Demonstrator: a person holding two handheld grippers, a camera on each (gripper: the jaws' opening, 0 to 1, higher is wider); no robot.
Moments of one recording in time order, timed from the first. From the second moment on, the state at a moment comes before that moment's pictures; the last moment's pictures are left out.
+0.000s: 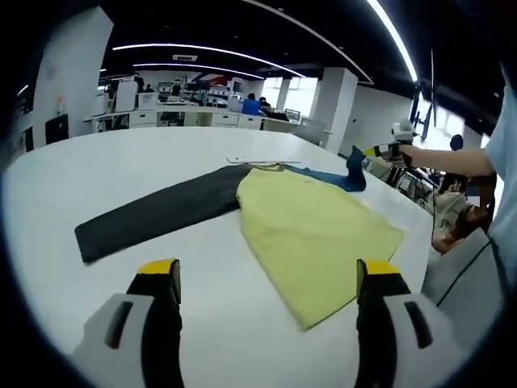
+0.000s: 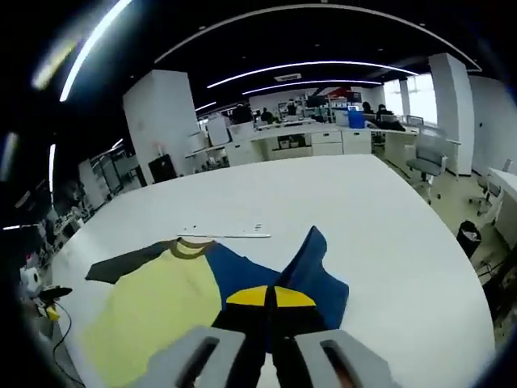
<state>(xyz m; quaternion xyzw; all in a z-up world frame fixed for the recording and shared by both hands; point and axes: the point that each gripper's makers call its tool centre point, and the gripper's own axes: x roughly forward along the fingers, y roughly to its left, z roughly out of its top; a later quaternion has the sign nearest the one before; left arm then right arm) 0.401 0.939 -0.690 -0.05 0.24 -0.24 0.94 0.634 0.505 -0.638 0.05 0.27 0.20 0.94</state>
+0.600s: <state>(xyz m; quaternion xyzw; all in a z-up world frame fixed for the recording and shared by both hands) 0.387 0.945 -0.698 -0.06 0.24 -0.23 0.94 0.648 0.649 -0.635 0.06 0.27 0.31 0.91</state>
